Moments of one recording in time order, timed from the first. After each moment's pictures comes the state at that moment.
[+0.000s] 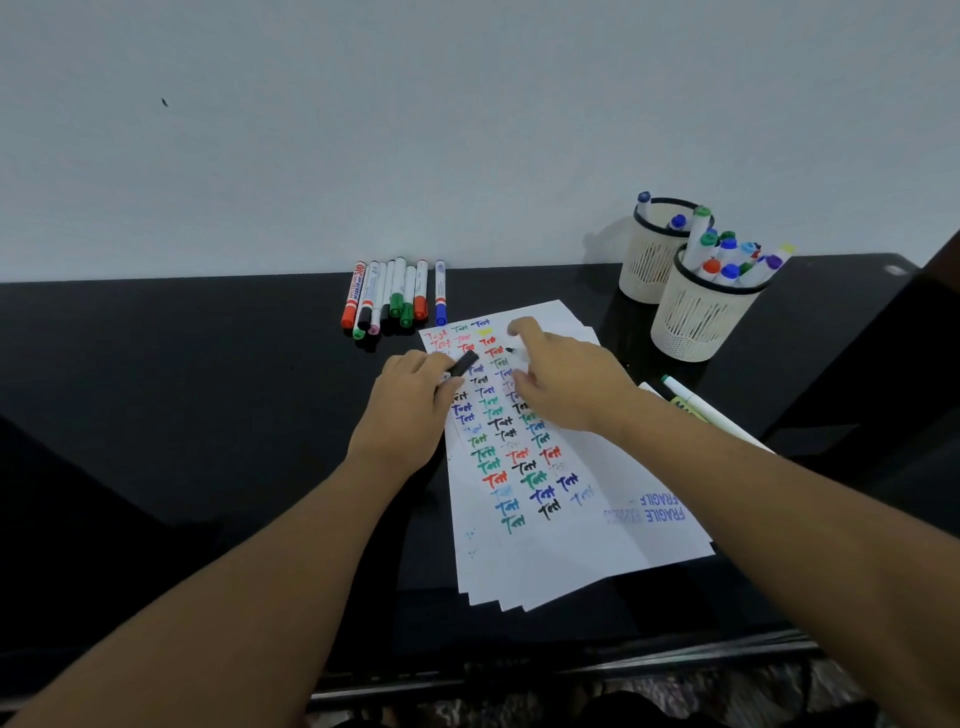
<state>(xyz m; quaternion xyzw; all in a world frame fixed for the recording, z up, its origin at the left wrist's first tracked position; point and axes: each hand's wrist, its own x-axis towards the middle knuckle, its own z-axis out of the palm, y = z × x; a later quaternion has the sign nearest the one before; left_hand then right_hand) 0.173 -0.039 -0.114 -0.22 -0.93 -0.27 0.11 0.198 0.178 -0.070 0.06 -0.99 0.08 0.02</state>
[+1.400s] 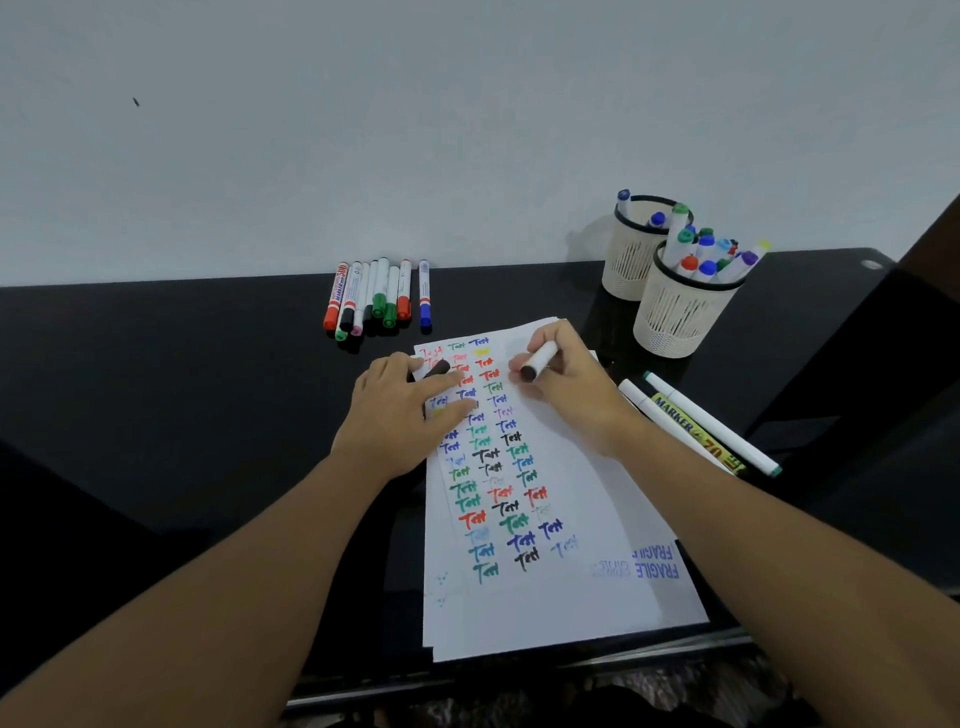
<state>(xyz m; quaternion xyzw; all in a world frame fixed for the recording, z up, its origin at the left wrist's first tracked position) 0.171 -0.041 -0.116 -0.24 -0.96 -0.16 0.04 0.223 0.188 -0.085 -0.07 -0.79 0.60 0.04</state>
